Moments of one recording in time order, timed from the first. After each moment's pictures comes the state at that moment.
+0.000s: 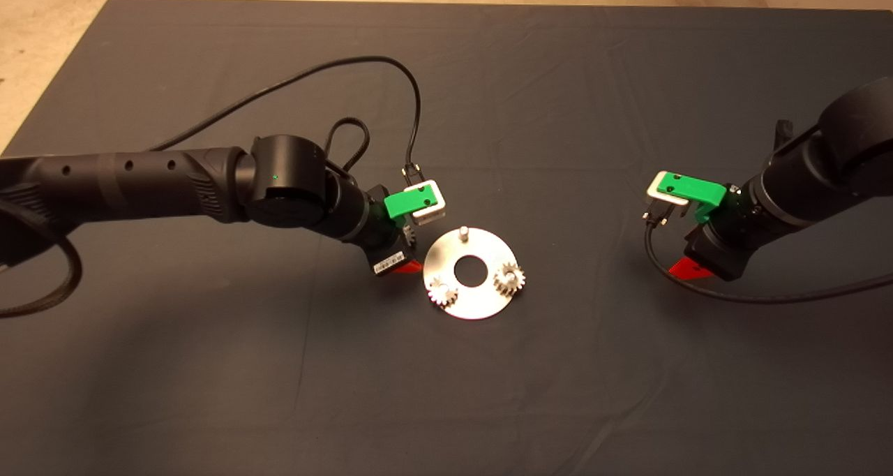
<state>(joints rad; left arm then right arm) -0.27 2.49 -1.04 0.61 1.07 -0.30 0.40 2.17 -0.81 -0.28 -1.47 0.53</state>
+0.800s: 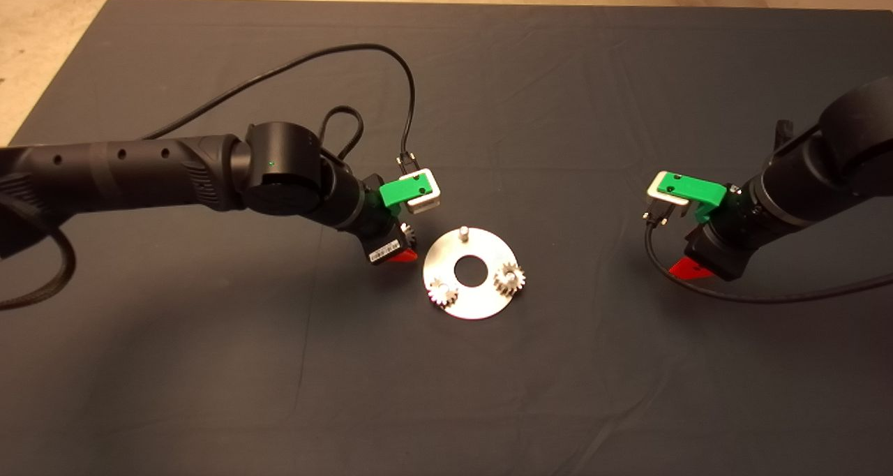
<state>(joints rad) -0.29 2.48 -1.06 0.61 1.04 -0.29 0.40 2.17 -0.81 -0.28 -1.47 0.53</state>
